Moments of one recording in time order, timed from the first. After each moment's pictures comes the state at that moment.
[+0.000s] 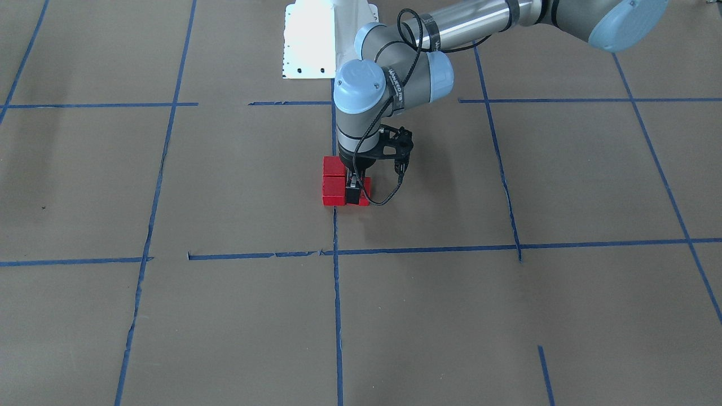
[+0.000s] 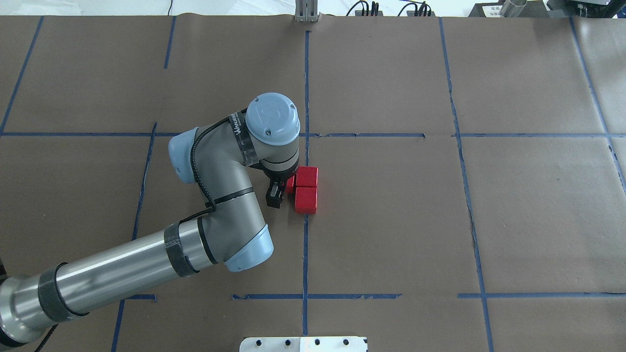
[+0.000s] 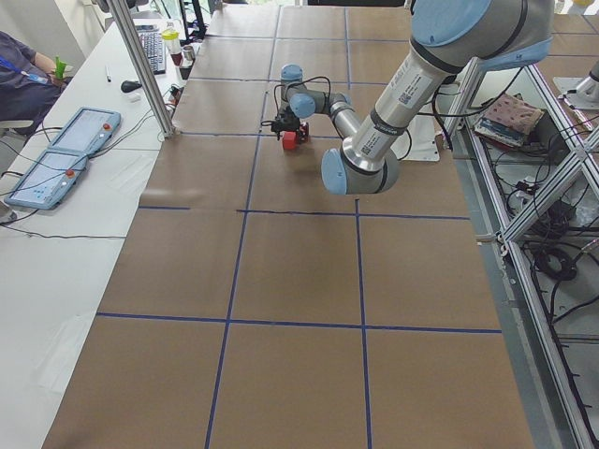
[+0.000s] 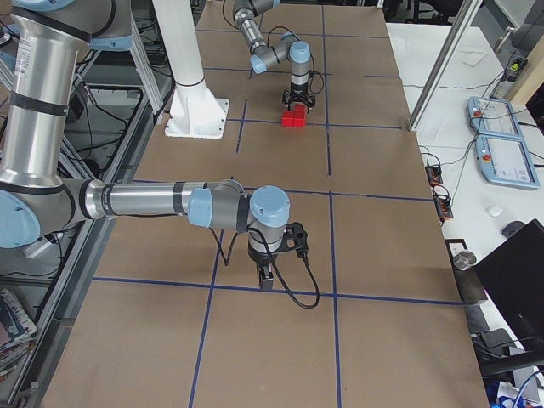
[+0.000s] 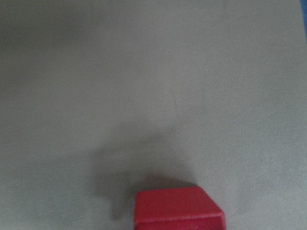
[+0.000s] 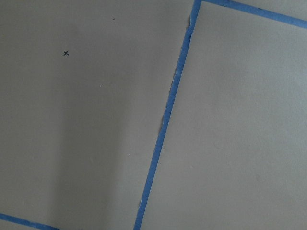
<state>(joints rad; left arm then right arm) -0.52 -2.41 -1.50 -1.52 -1.88 -2.50 1.54 -1.83 1.89 -1.71 2.31 -0.28</state>
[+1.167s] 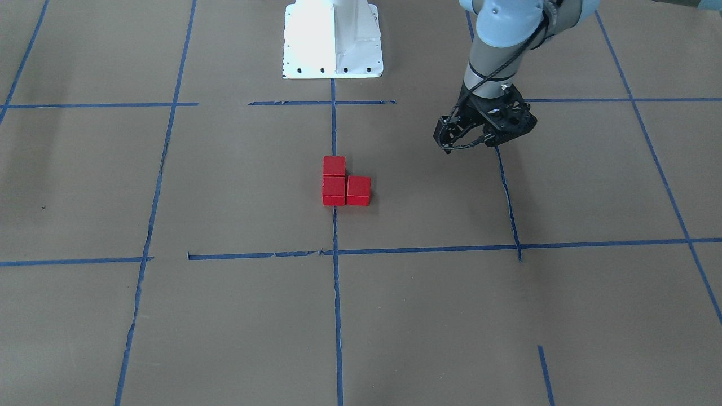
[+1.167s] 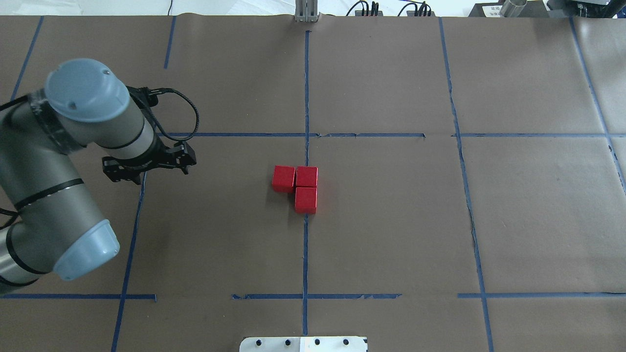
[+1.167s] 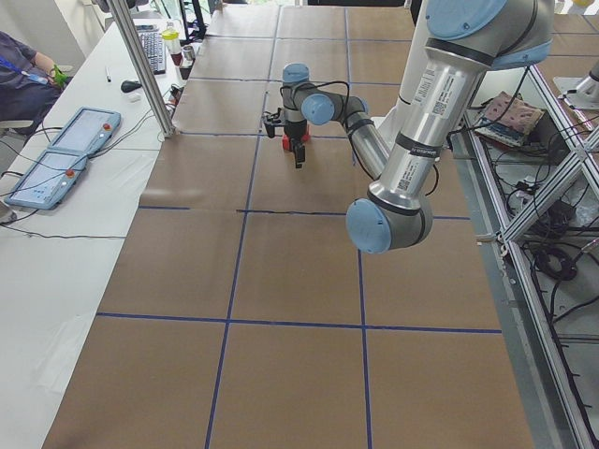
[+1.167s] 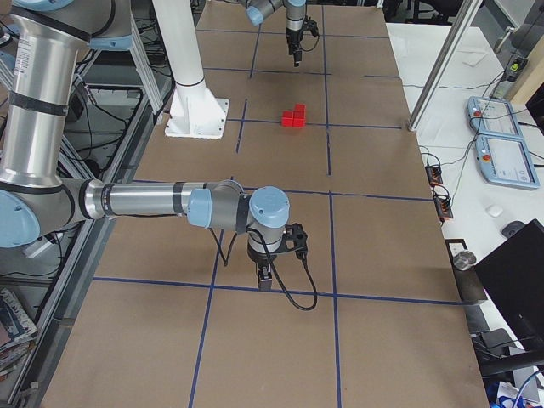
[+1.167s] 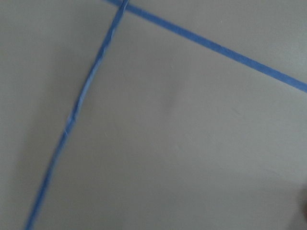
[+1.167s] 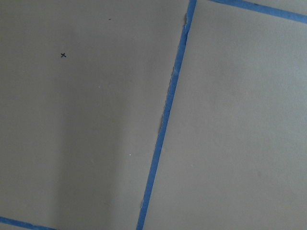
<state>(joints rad) -0.73 -1.96 -1.98 -1.35 -1.99 -1.18 1.54 -1.83 1.89 -1.71 2.32 -0.25</state>
